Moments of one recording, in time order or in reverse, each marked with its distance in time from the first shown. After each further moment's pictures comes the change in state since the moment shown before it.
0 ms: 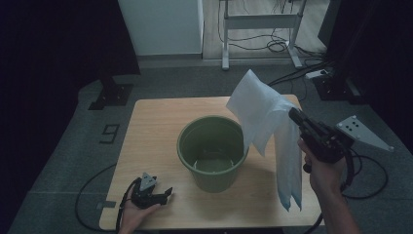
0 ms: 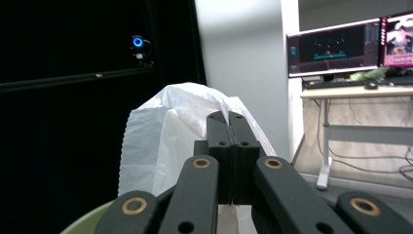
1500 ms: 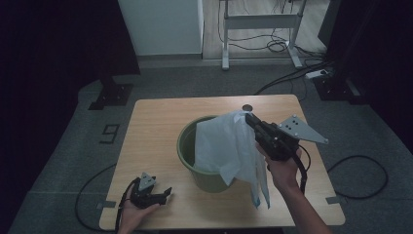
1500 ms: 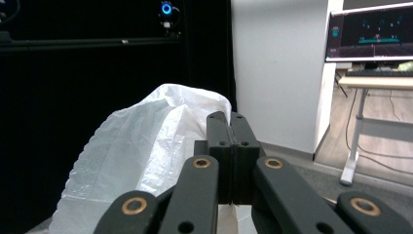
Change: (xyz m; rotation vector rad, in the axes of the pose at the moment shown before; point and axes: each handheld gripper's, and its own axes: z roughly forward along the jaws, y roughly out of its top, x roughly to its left) left arm 0.002 0.001 -0.003 -0.001 -0.008 -0.012; right arm 0.056 -0.037 0.060 0.107 0.085 -0.071
